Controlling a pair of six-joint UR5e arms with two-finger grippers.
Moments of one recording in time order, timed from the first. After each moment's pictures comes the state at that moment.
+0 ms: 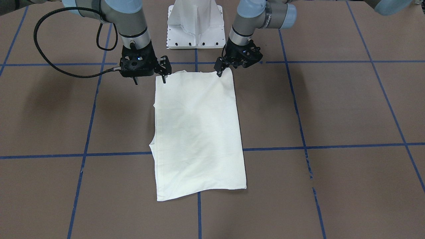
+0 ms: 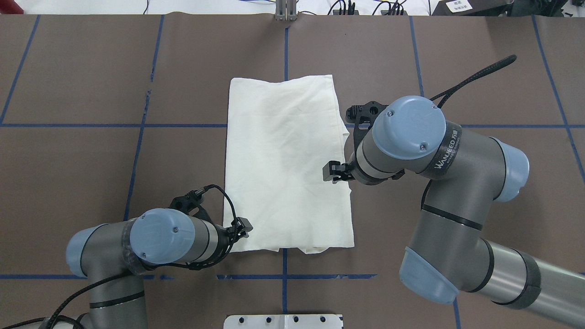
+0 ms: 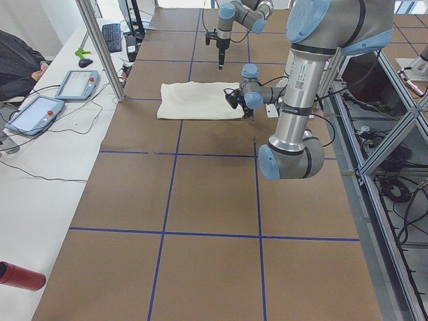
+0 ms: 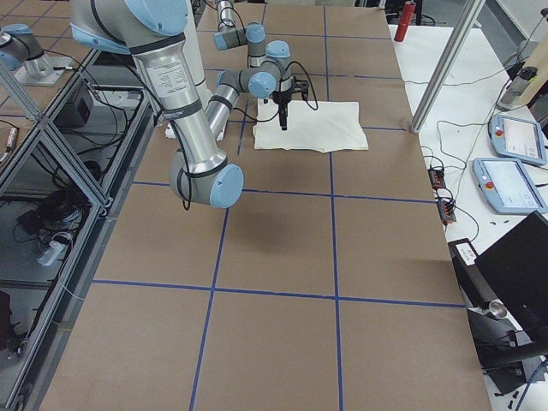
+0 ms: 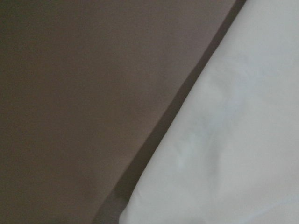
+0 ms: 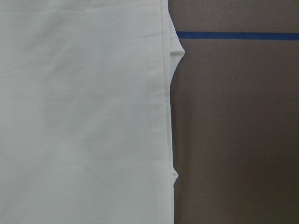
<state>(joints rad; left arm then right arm) -0.27 -1.96 -1.87 -1.83 -1.71 -2.03 0.53 -1.06 1.98 -1.72 1.84 1.18</state>
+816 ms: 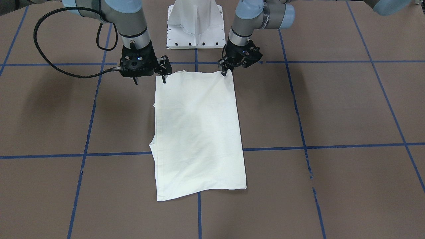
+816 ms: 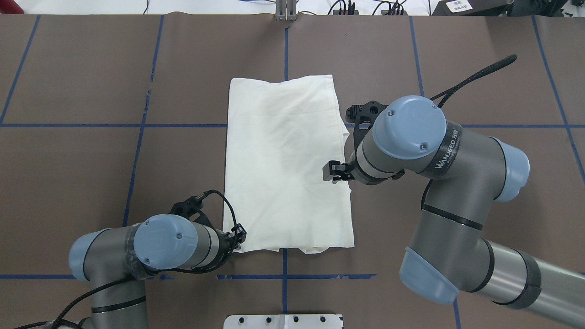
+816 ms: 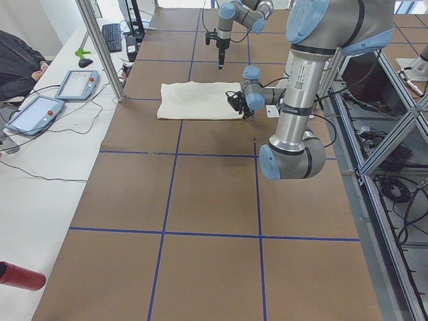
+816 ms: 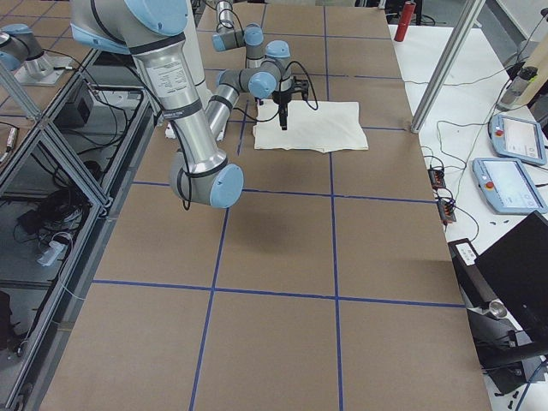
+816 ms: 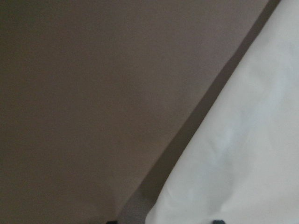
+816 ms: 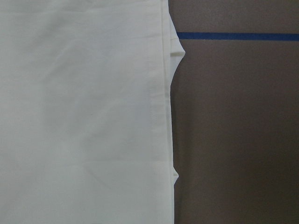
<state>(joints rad) -0.25 -1.96 -1.86 -1.83 -1.70 -2.05 0.53 -1.06 1.98 -1.72 1.84 1.18</state>
